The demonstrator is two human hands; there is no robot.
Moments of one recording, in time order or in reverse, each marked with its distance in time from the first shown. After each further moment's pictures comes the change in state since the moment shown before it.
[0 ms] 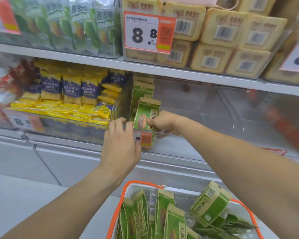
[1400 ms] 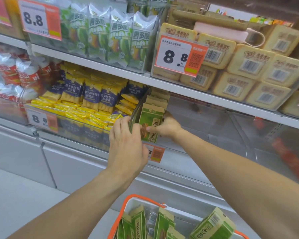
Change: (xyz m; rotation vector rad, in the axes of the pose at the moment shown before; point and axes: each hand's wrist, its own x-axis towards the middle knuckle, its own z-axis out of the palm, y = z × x) left_hand 0.012 -0.009 -0.011 -0.028 0.160 -0.120; right_hand 0.023 -0.029 0.014 -0.132 0.225 -0.296
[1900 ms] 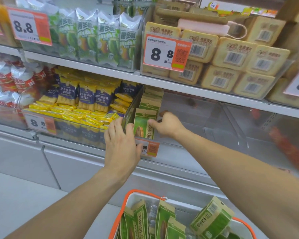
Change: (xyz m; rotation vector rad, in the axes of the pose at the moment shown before) left_hand -0.006 -0.001 0.010 0.042 -0.007 -0.010; right_hand -0.036 -0.004 -0.019 -0.252 0.068 -0.030
